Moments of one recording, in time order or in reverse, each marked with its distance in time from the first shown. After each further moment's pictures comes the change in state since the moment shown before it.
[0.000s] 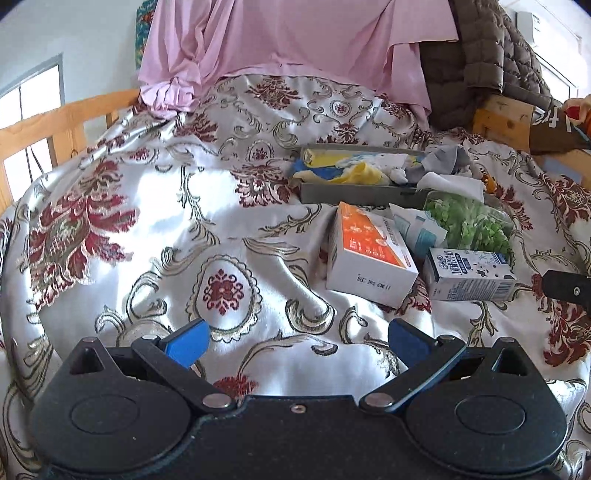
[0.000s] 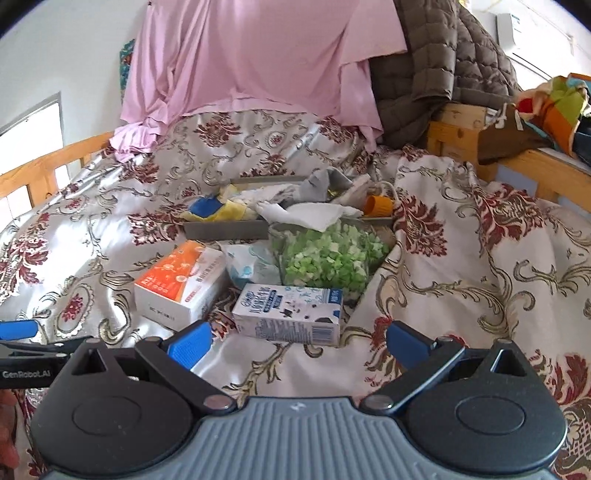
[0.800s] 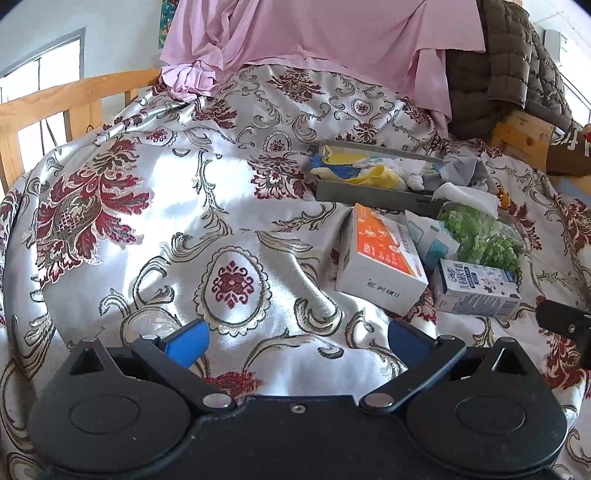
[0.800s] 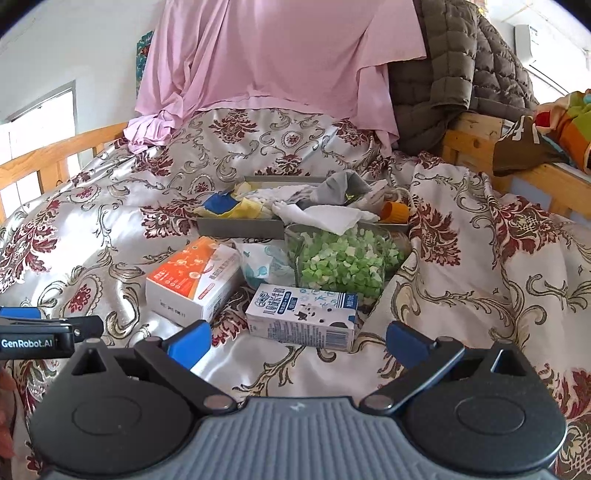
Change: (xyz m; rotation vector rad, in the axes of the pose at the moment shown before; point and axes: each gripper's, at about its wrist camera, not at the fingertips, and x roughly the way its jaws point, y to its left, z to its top) left arm 0.000 0.005 0.006 -0.093 0.021 0.020; right arm 0.005 0.010 0.003 -0.048 -0.001 0.012
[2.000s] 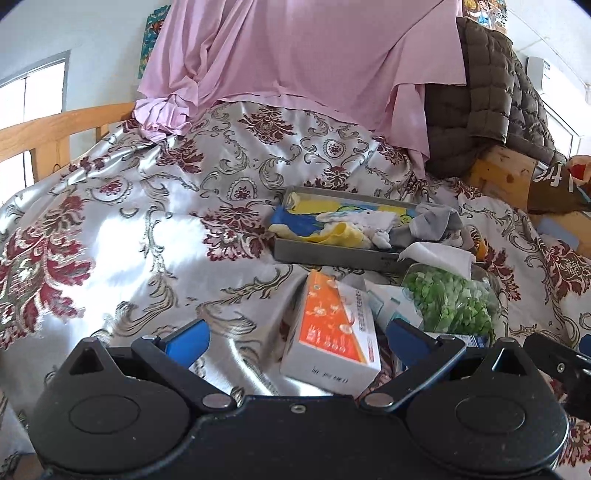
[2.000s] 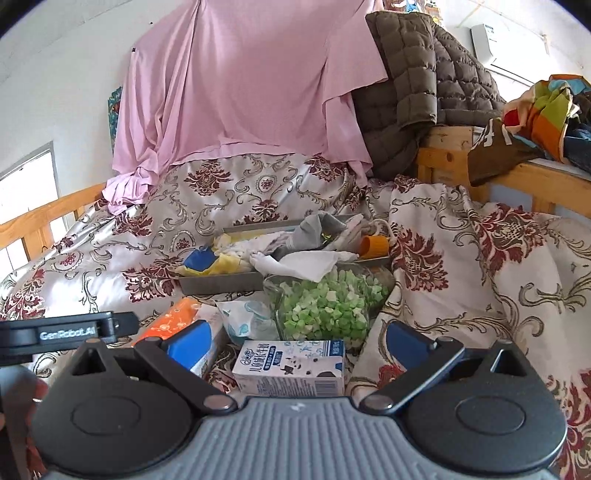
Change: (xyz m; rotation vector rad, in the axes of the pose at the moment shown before) left arm 0.023 -0.036 0.047 -0.003 -0.115 -0.072; right arm 0.007 -0.020 0.015 0.137 -0.136 -0.013
